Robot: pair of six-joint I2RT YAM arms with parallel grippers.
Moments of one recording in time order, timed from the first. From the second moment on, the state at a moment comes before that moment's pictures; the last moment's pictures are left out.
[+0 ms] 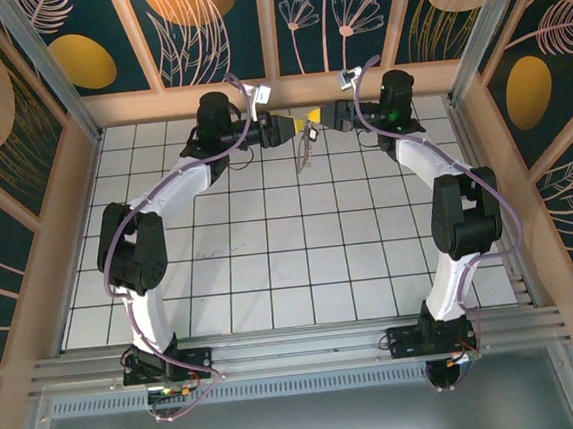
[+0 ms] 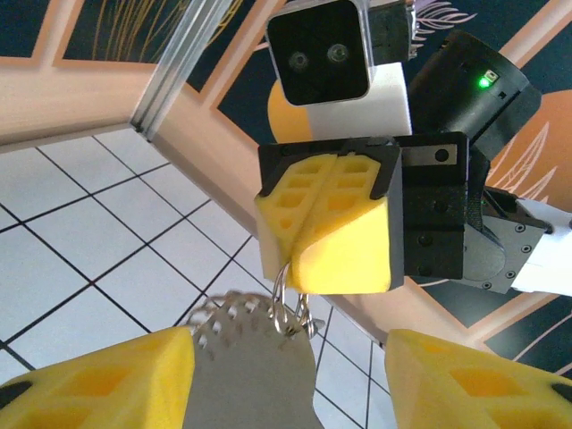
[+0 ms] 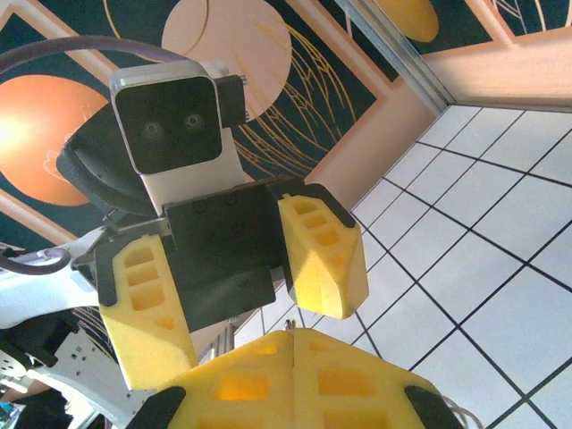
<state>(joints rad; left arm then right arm) -0.43 1.94 1.54 0.27 0.90 -0.57 0.18 1.87 1.43 0.40 -1.26 0.72</state>
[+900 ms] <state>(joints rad) -0.43 2.00 1.56 0.39 0.96 -0.69 0.20 1.87 1.43 0.40 -1.26 0.70</state>
